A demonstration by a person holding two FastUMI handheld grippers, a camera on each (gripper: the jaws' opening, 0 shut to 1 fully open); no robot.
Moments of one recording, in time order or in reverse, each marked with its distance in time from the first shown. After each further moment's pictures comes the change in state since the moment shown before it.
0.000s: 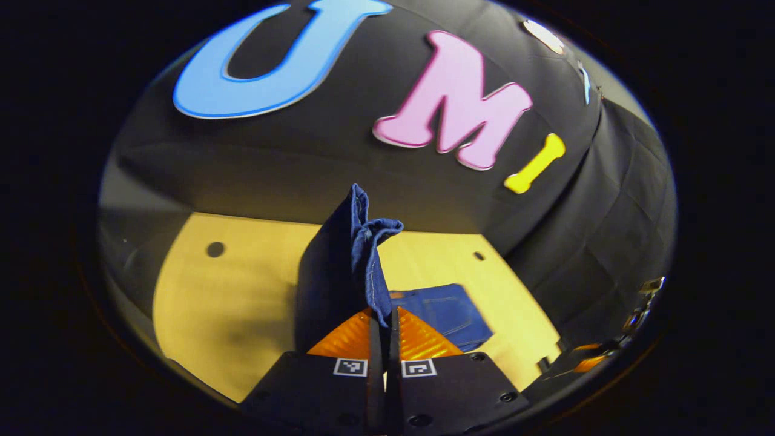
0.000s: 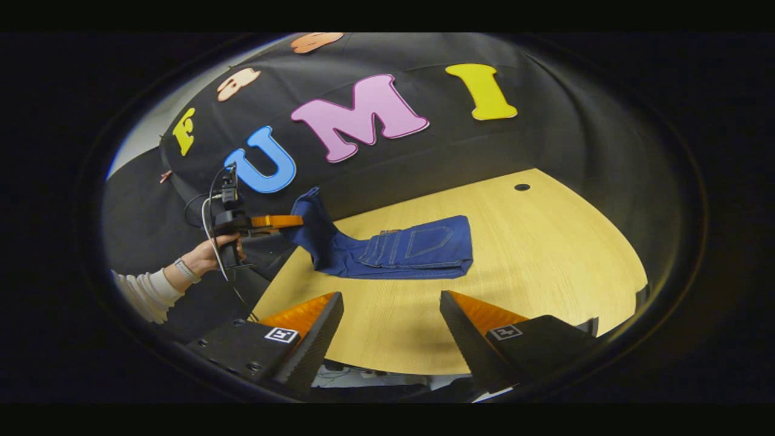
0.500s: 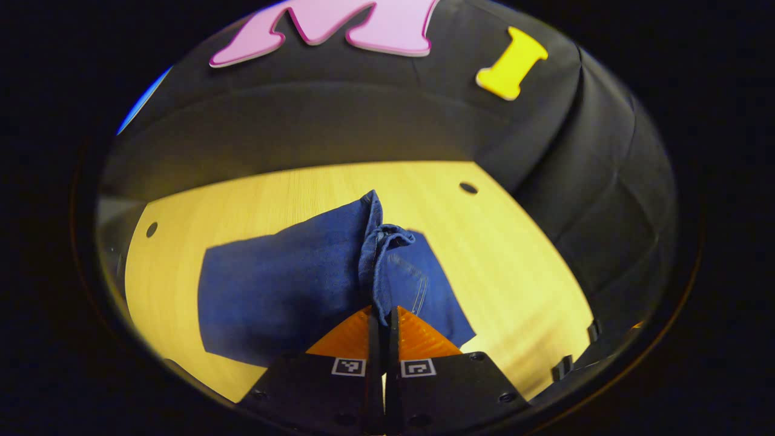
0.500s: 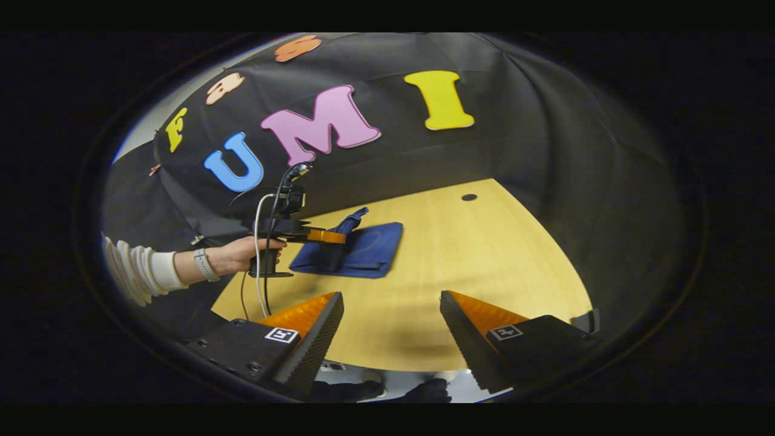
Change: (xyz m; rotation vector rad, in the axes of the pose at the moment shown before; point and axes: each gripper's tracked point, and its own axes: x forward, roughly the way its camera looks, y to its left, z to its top) left arm 0.181 -0.082 -0.170 0.201 0.323 0.255; right arm -0.066 -0.154 0.003 -0.061 0.029 -0.110
